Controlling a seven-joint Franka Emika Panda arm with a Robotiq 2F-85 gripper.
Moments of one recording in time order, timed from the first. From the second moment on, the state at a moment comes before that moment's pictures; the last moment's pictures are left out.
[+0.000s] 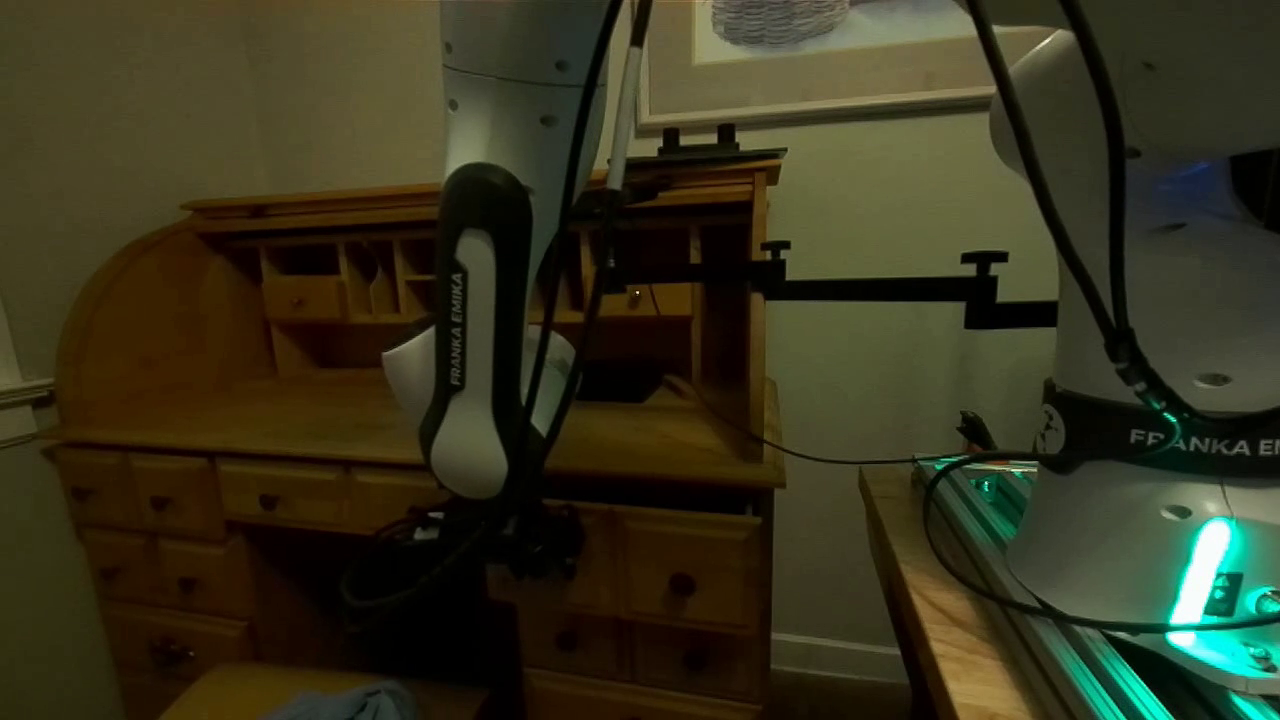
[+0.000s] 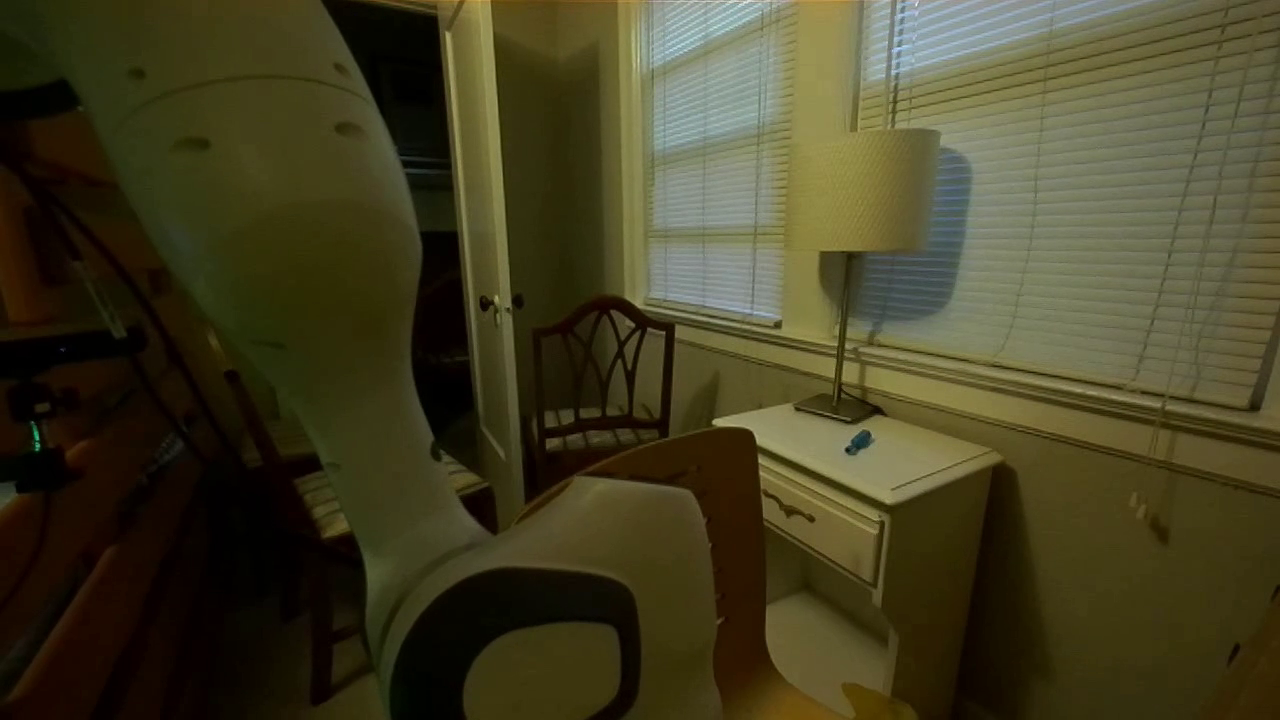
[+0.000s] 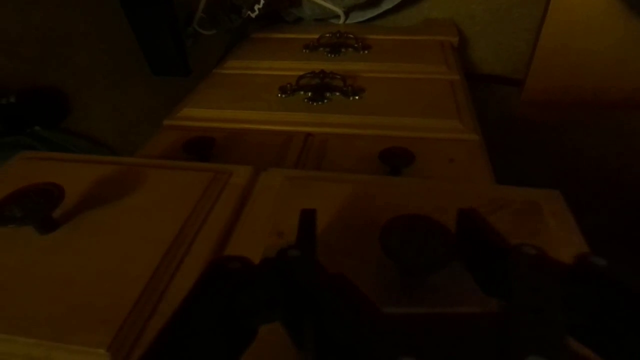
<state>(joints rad) 0.38 0.94 -0.47 -2.03 0.02 2.73 1.59</state>
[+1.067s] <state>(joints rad) 0.39 0.93 -0.46 -2.02 -0.01 2.74 1.61</state>
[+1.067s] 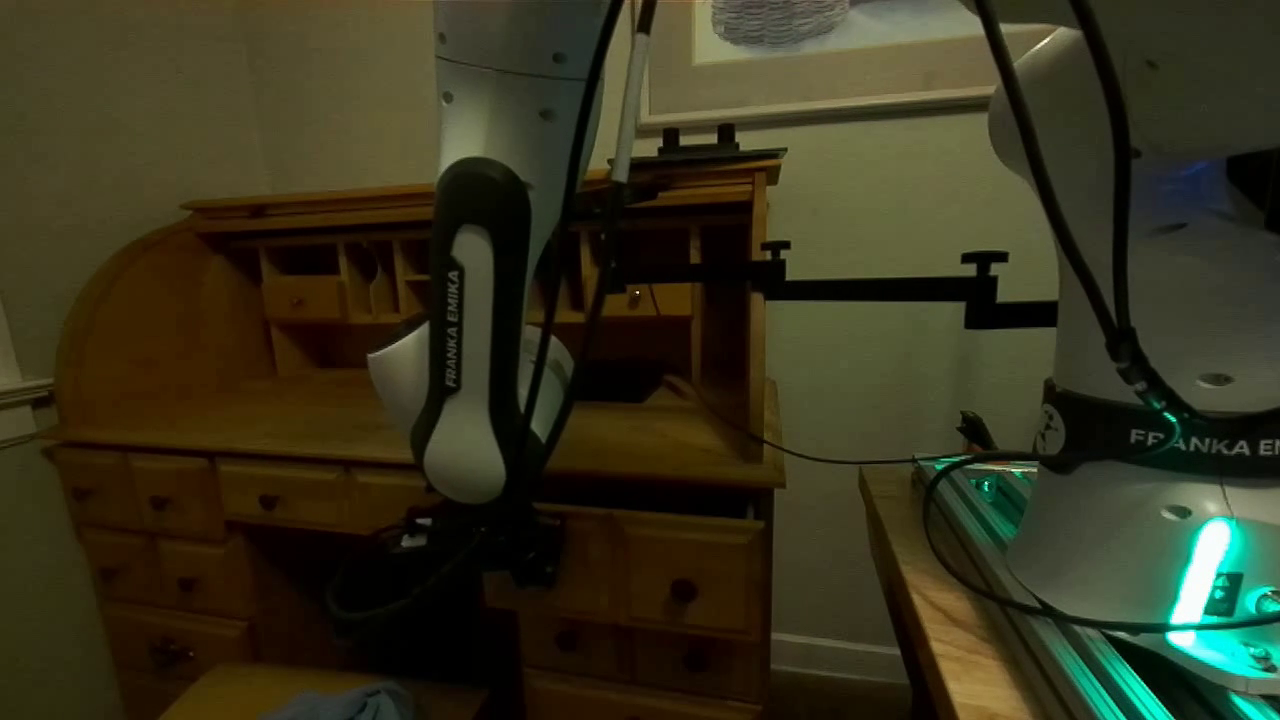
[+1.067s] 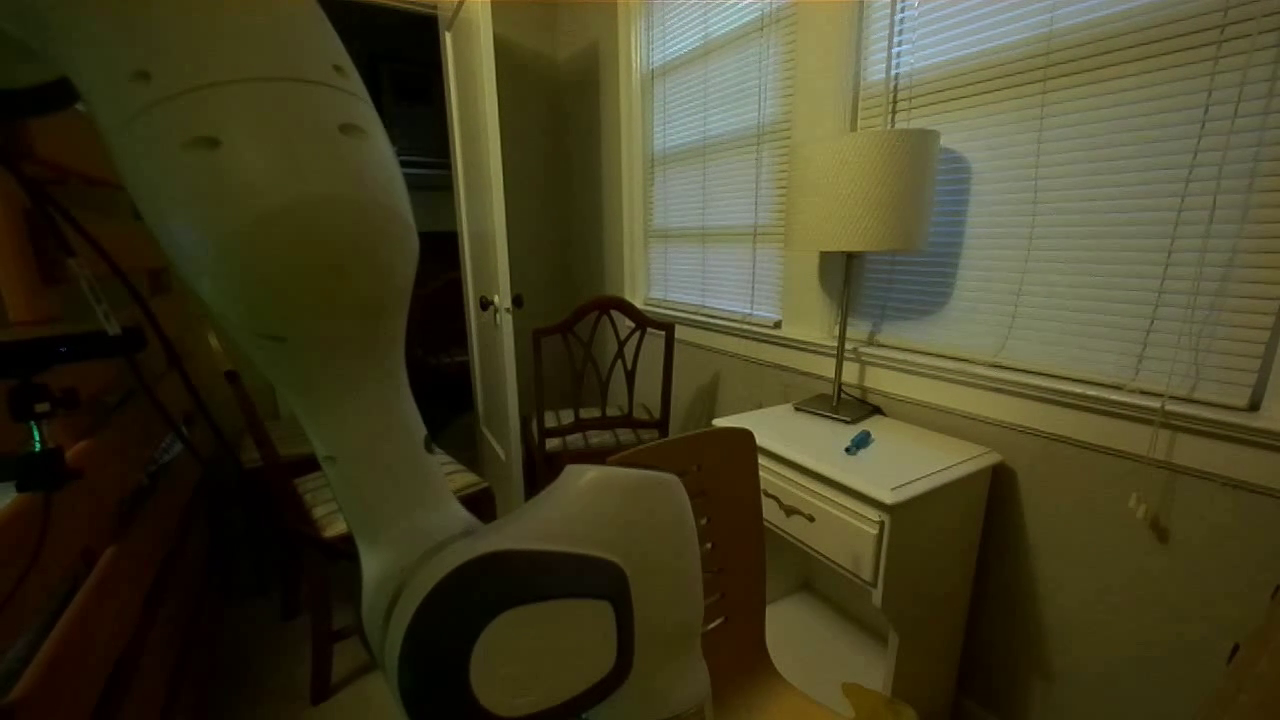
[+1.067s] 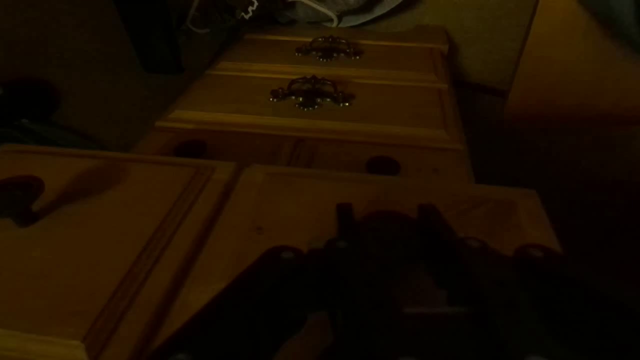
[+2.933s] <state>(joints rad) 0.40 0.91 -0.34 -1.95 -0.16 2.57 1.49</state>
